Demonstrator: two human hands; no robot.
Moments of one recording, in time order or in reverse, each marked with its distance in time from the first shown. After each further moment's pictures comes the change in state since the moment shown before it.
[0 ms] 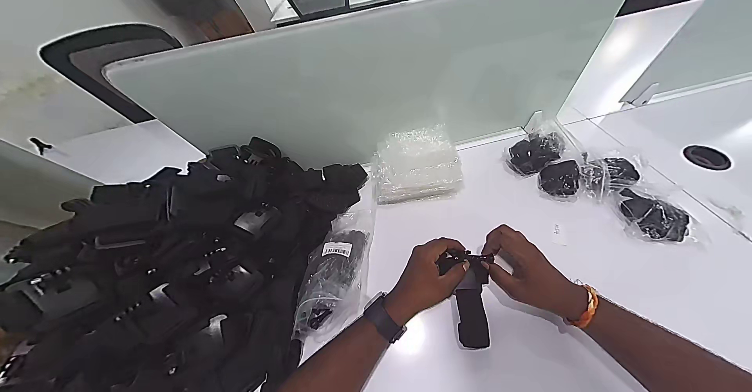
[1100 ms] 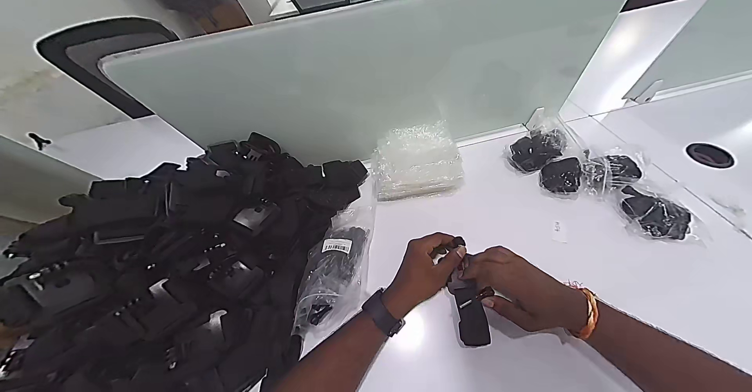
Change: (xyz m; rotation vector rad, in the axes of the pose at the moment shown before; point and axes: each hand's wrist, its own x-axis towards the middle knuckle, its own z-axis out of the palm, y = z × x) left_hand 0.003 0.004 -0.003 -0.103 0.080 -0.070; right_hand -0.004 -0.018 0.000 0.008 -0.240 -0.395
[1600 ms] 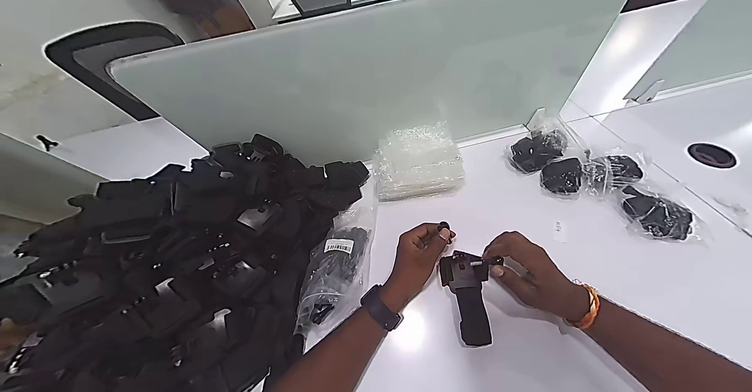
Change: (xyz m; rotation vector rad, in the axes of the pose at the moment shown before) left_hand 0.006 0.000 -0.007 -0.261 0.151 -0.040; right_hand -0.005 0.012 -0.001 0.013 0.324 0.160
